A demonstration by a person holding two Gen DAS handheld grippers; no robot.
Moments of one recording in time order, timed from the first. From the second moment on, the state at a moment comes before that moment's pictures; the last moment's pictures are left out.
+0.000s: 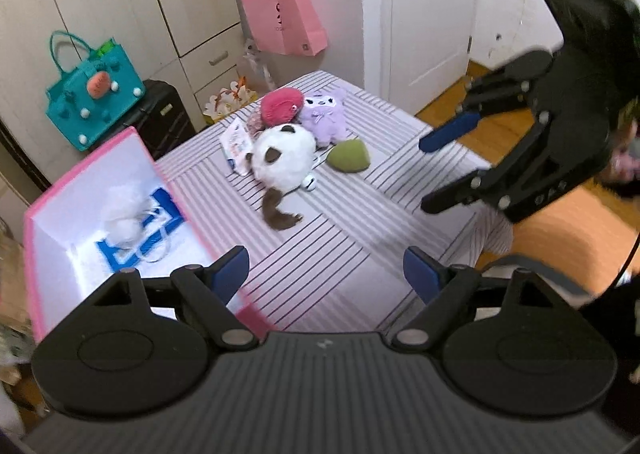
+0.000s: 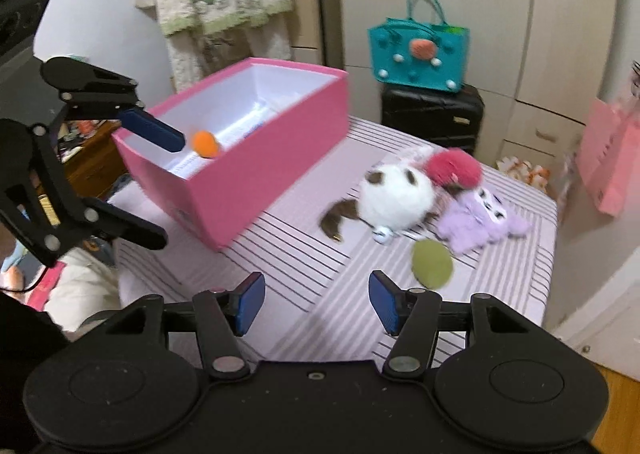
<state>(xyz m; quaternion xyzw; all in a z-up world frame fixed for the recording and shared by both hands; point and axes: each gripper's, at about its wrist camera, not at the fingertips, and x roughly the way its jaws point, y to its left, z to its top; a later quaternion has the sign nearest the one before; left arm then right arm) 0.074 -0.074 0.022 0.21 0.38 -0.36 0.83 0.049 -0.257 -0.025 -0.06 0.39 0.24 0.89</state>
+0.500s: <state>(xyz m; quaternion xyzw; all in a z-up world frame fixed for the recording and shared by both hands) 0.114 -0.124 -0.033 0.08 0.34 -0.34 0.87 0.086 -0.319 -0.071 -0.07 0.36 0.20 0.91</state>
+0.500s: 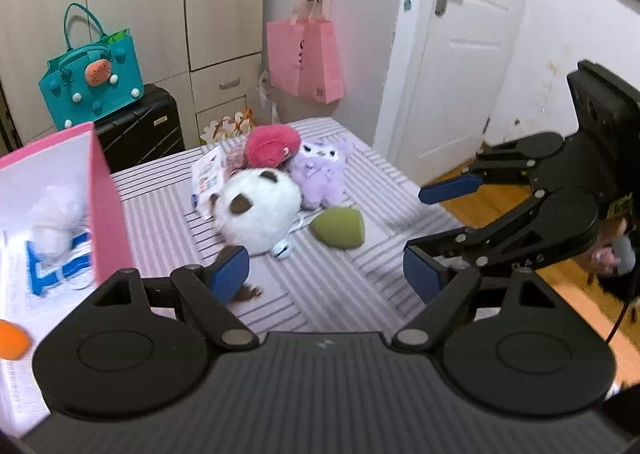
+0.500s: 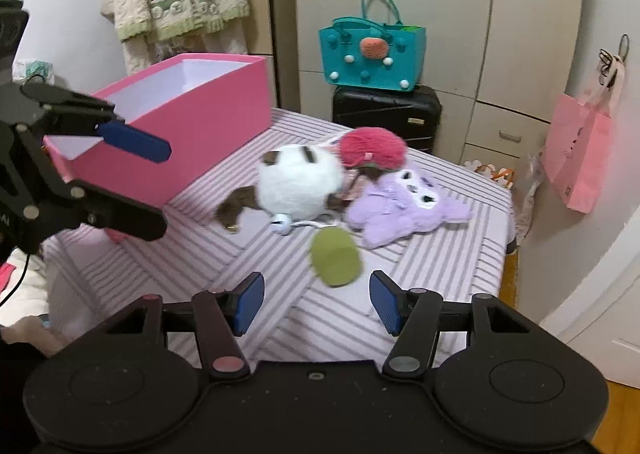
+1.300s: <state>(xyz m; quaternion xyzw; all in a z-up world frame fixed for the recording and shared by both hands) 0.144 -0.232 -0.110 0.13 0.31 -0.29 0.89 0.161 -0.363 -0.071 -0.03 0.34 0.22 0.91</state>
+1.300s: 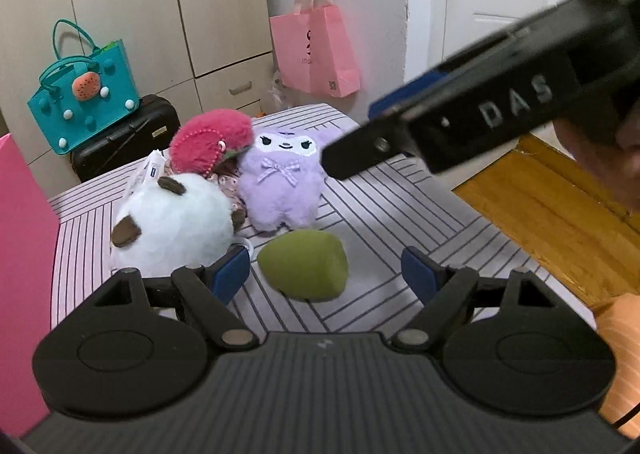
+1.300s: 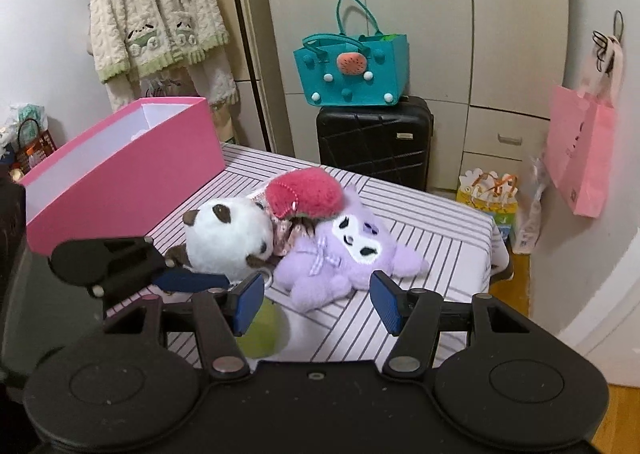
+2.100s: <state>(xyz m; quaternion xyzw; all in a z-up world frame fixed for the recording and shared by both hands) 0.169 -0.208 -0.119 0.07 0.38 -0.30 0.87 0.261 -0.333 -0.075 -0.05 0.36 0.30 0.88</state>
